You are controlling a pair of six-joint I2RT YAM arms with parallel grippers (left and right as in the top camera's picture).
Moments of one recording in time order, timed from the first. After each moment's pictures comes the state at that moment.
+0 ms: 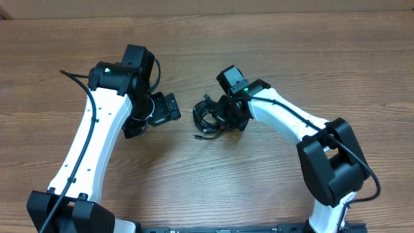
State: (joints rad) left arm -0.21 1.61 1.50 -1.40 0.16 -0.57; right arm 0.55 1.95 1.37 -0.75 -0.23 1.05
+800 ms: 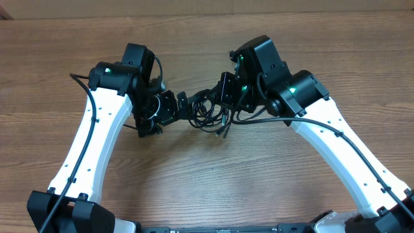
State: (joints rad) left arm -0.21 1.61 1.50 -1.37 0.46 -0.44; right arm 0.55 1.58 1.56 -0.88 -0.43 0.80
